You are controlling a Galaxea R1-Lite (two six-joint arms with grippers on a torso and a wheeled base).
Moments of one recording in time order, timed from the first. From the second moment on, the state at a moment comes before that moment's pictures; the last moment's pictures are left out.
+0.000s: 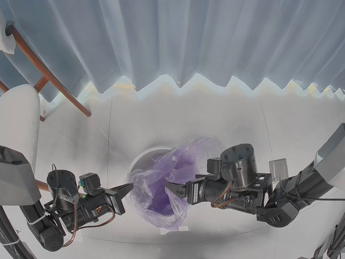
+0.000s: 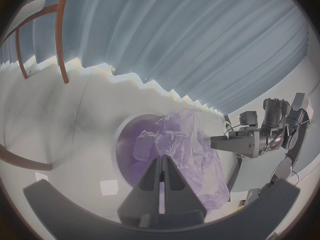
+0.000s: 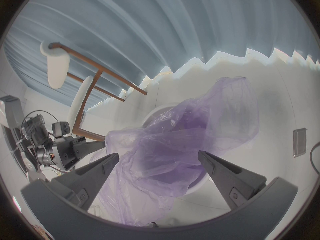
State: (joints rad) left arm -0.47 1.94 -0.12 -1.55 -0.16 -0.37; right arm 0.82 1.98 -0.79 -0.71 -0.05 0.42
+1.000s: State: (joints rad) left arm -0.48 1.94 -0.12 -1.55 -0.16 -0.37; right arm 0.83 2.03 -0.71 -0.87 -0.14 0.36
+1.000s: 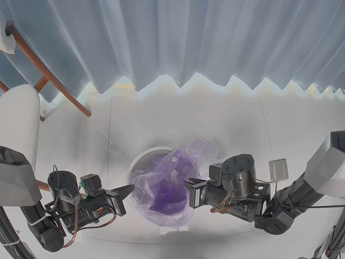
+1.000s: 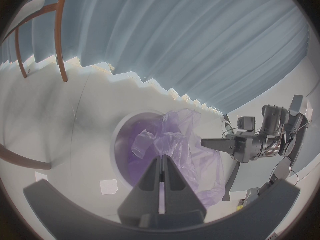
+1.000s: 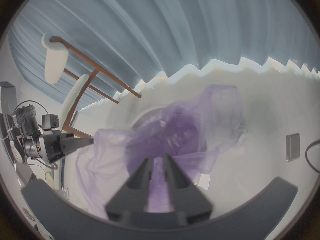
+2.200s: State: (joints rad) left arm -0.43 1.94 -0.10 -1.55 -0.16 -0.38; right arm 0.58 2.08 -0.55 -1.27 -0.09 0.51
